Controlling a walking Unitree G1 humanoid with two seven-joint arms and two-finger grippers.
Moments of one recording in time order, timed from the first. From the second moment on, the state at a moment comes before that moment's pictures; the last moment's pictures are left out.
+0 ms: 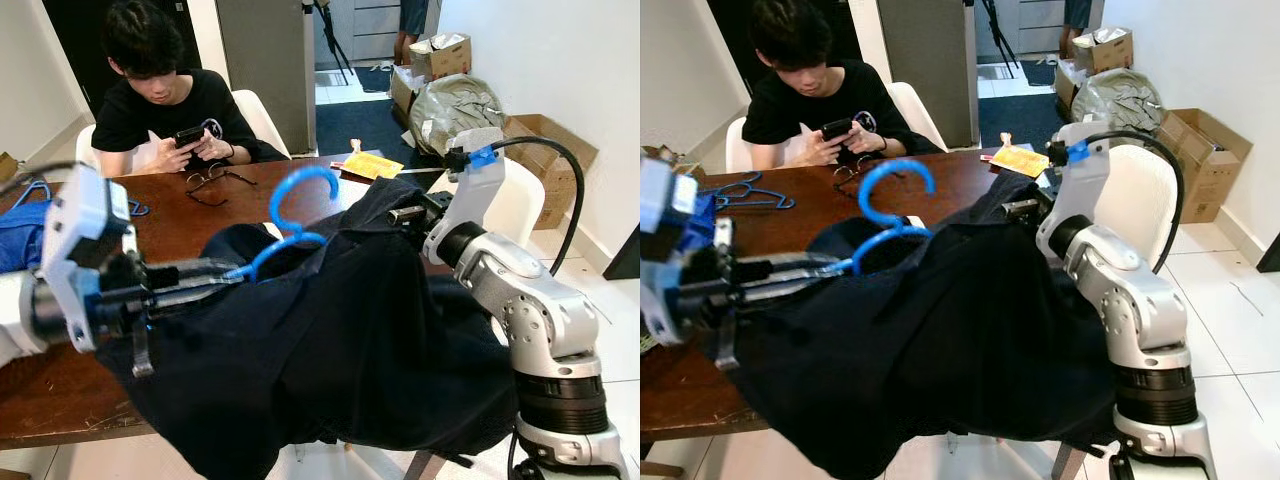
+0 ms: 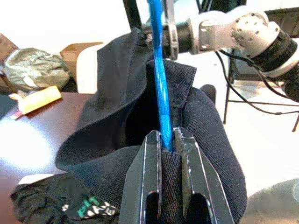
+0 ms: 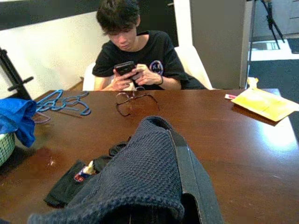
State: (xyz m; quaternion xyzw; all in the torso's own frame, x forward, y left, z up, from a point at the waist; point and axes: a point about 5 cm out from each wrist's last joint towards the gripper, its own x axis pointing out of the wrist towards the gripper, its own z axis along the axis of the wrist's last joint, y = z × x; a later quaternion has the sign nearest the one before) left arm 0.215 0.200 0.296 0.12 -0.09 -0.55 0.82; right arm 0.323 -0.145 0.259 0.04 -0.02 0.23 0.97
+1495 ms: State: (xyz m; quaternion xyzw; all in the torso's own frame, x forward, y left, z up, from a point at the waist) left arm 0.269 0.281 0.282 0.09 -0.21 -0.19 0.96; right arm 0.338 -0.147 0.268 0.09 -0.06 0.16 0.98
